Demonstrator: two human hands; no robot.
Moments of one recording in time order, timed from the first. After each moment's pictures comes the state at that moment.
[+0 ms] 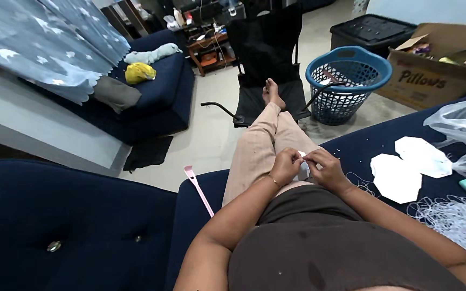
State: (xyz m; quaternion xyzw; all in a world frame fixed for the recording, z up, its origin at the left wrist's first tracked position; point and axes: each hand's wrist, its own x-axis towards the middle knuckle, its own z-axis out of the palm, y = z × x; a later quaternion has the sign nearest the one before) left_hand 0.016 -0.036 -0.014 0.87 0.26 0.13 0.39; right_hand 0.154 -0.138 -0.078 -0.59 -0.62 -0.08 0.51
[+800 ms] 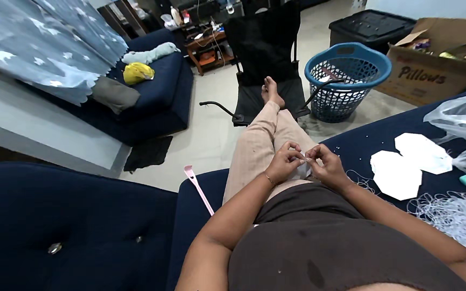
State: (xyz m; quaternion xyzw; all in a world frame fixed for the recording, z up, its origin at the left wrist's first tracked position) left_hand 0.006 -0.024 -0.024 0.83 0.15 0.19 0.51; right_hand 0.156 -0.138 -0.079 -0.54 -0.58 0.09 0.61
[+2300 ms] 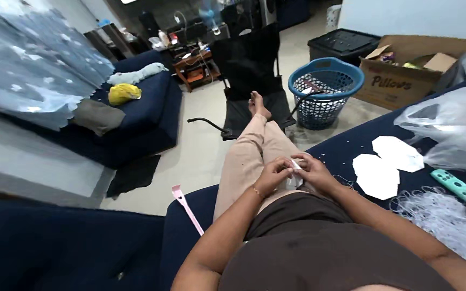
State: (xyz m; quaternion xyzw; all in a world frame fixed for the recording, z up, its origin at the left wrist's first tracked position) left_hand 0.005 -0.033 -0.018 0.77 0.11 0.19 0.60; right_hand 0.158 -0.152 -0.049 -0.60 -0.46 0.34 0.56
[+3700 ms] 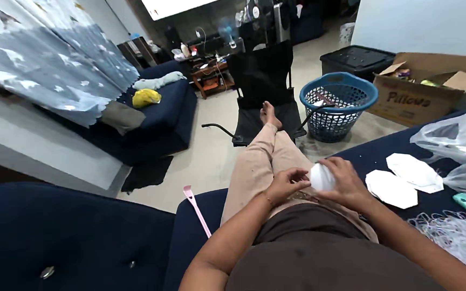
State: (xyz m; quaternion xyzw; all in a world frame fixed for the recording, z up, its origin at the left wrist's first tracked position) left_hand 0.009 -0.041 -0.005 0.79 0.16 0.13 0.58; right_hand 0.184 -0.187 -0.019 -0.73 -0.57 0.09 0.36
